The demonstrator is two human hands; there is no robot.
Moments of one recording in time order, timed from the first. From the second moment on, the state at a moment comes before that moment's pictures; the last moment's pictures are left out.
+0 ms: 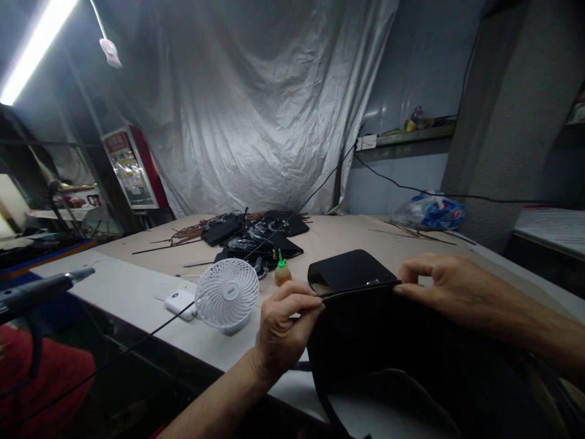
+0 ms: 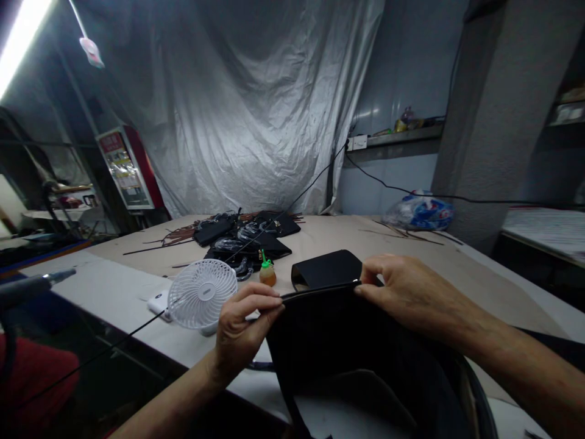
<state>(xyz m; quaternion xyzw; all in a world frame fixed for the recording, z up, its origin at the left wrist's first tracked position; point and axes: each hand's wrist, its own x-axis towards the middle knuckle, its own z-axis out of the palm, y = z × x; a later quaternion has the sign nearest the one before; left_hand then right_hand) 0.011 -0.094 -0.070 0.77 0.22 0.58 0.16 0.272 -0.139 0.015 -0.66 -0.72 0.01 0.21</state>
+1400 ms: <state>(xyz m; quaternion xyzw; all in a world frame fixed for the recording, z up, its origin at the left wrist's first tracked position) 0.020 -0.098 -0.071 0.68 0.28 0.59 0.34 0.264 -0.148 0.022 -0.68 -0.71 0.05 0.15</state>
